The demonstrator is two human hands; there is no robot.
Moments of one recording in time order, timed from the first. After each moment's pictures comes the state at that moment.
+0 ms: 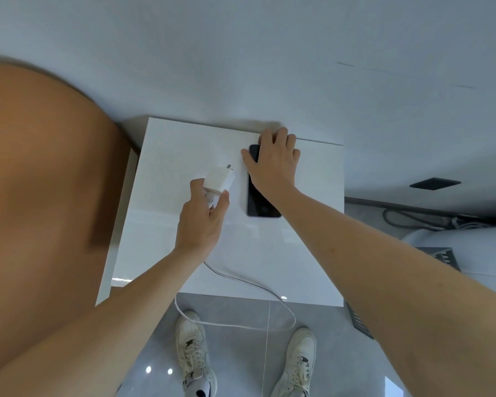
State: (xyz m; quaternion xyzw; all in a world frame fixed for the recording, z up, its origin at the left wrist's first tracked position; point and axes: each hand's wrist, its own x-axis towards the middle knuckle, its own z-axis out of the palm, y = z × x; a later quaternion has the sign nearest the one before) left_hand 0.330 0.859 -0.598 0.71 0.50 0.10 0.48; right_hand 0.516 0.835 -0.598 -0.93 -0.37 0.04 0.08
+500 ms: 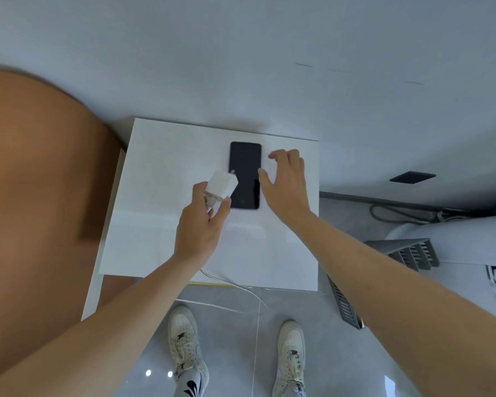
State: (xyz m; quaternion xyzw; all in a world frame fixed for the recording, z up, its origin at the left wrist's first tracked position) left_hand 0.336 0.809 -0.577 0.73 0.46 0.13 0.49; right_hand 0.524 0.735 -0.578 -0.88 -0.35 0.12 0.30
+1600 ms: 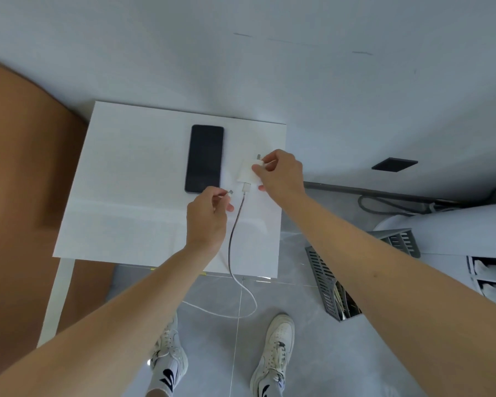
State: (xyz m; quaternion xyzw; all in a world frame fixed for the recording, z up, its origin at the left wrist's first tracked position) left_hand 0.408 0.720 -0.580 0.68 0.50 0.14 0.51; right_hand 0.581 0.675 -0.573 -0.86 -0.16 0.30 0.38
